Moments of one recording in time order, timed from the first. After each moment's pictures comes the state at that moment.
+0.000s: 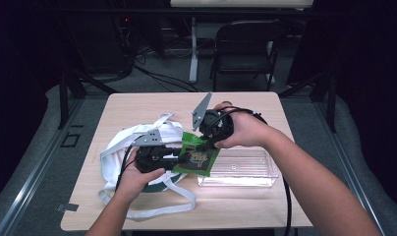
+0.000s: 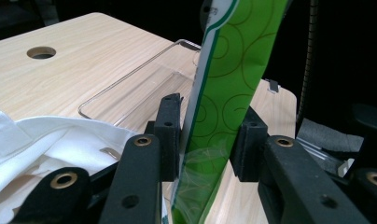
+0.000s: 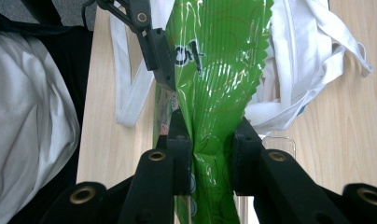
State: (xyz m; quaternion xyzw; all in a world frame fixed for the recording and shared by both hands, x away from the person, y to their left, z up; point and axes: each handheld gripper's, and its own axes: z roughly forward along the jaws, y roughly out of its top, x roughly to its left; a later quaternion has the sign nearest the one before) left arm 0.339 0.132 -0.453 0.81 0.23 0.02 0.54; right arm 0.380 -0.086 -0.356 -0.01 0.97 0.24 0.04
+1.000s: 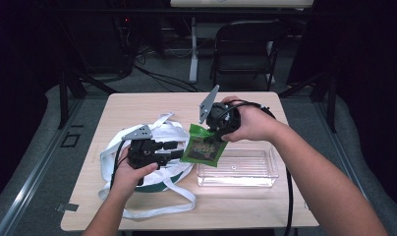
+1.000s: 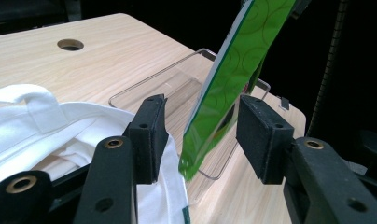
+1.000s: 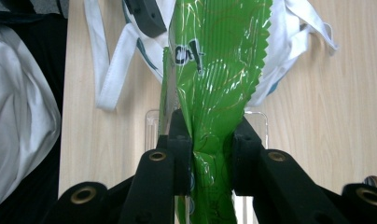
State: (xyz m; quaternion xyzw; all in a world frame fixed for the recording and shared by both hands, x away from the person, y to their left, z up) left arm 0.348 0.153 -0.452 0.78 0.28 0.02 0.55; right arm 0.389 -0.103 -0.344 0.01 0.97 0.21 0.07
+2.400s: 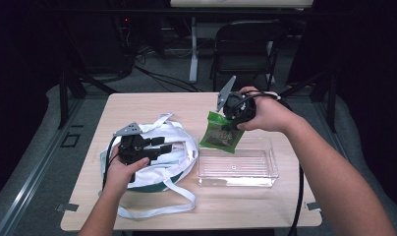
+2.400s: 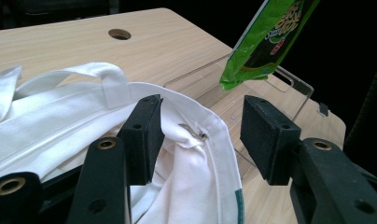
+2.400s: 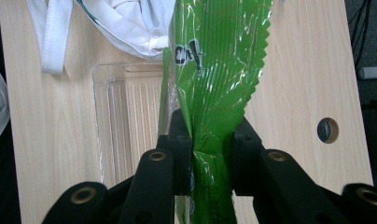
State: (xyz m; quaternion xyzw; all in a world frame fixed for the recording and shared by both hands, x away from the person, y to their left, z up) left arm 0.361 0.180 -0.460 0.78 0.34 0.05 0.53; right arm 0.415 -0.142 -0.340 0.06 0.98 0.17 0.11
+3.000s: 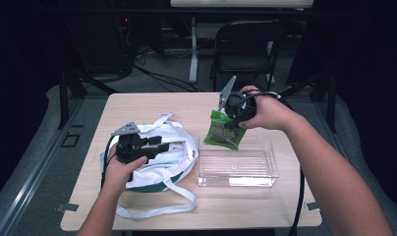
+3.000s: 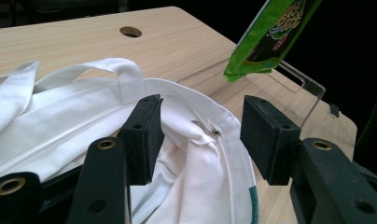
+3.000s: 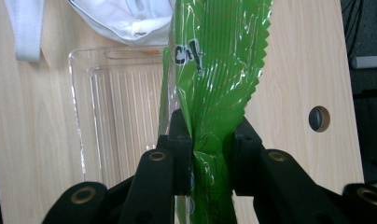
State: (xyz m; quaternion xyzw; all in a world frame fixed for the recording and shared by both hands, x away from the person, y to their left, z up) left arm 0.365 0.187 -0.463 0.77 0.35 0.06 0.53; right arm 0.426 -0.147 -0.348 0.07 0.98 0.16 0.13
